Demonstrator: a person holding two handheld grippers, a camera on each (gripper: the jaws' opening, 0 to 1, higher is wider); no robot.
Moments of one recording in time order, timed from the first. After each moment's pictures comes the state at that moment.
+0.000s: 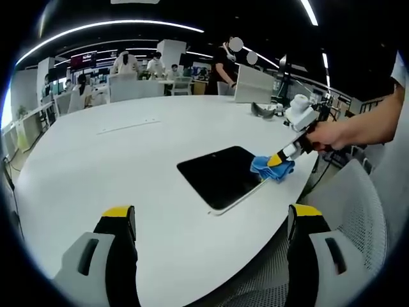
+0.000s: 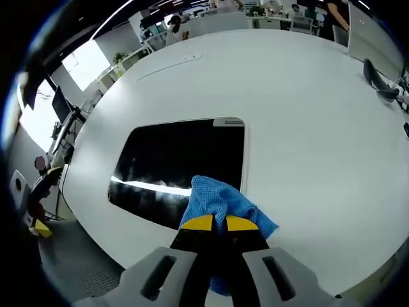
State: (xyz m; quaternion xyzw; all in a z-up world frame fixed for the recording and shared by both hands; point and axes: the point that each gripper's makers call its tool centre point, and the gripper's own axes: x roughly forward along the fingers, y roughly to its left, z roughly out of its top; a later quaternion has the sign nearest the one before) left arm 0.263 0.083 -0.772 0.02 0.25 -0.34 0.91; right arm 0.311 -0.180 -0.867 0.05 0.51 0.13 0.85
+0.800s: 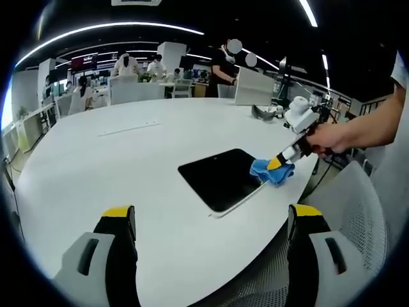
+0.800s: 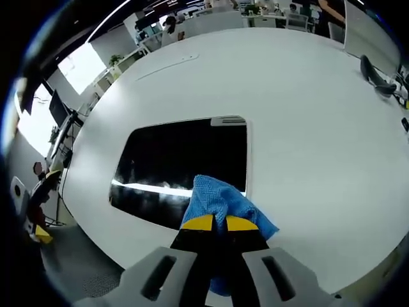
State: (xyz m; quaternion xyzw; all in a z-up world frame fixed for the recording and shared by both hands) left arm 0.265 0.083 -0.768 0.01 0.24 -0.33 0.91; right arm 0.309 -0.174 -0.866 0.06 0.51 0.12 0.85
